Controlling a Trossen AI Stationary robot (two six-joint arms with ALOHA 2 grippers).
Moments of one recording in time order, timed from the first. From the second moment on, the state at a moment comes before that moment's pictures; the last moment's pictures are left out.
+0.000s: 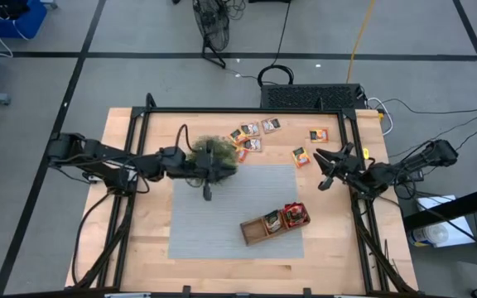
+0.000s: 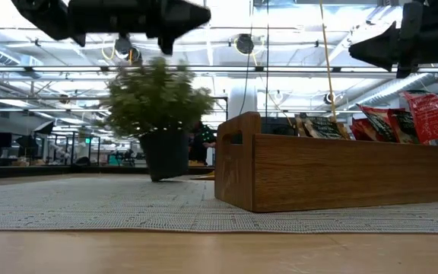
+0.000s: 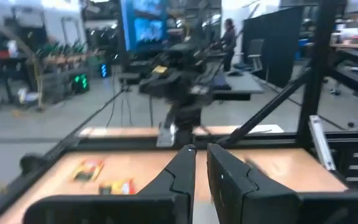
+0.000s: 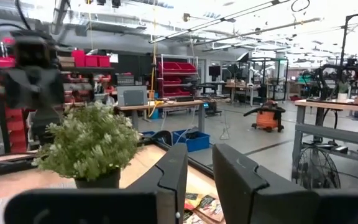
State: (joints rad) left arm -0.01 1.36 0.63 0.79 0.02 0.02; right arm 0.37 0.35 0.02 0.66 0.94 -0.24
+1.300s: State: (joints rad) left arm 0.14 0.80 0.58 0.27 -0.45 0.10; right arm -0.68 1.60 1.17 -0.48 0.18 -0.19
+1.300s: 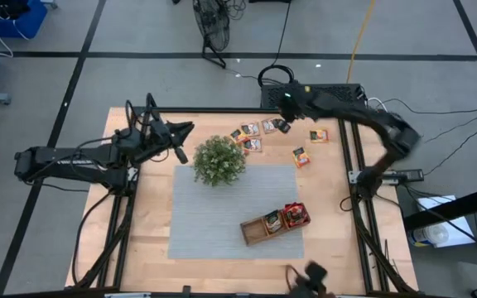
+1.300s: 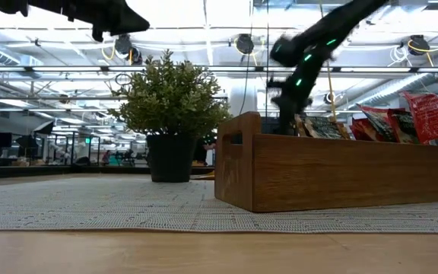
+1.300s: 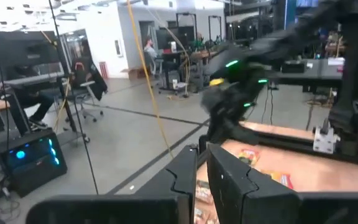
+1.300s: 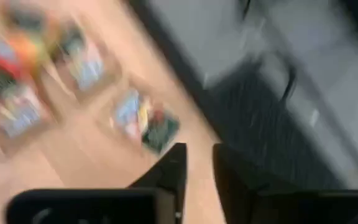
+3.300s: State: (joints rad) left arm 0.14 0.91 0.58 0.21 -0.45 0.08; right arm -0.74 2.20 1.64 -0.91 -0.02 0.11
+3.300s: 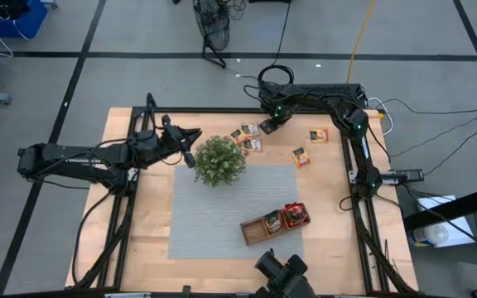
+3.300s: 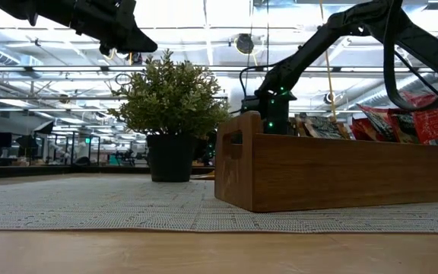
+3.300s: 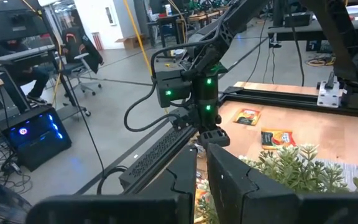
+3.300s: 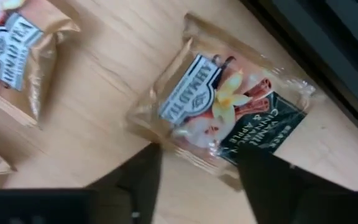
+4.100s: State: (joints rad) left arm 0.14 0.91 0.58 0.21 -0.45 0.09; right arm -0.56 2.07 1.63 -1.13 -0.05 -0.20
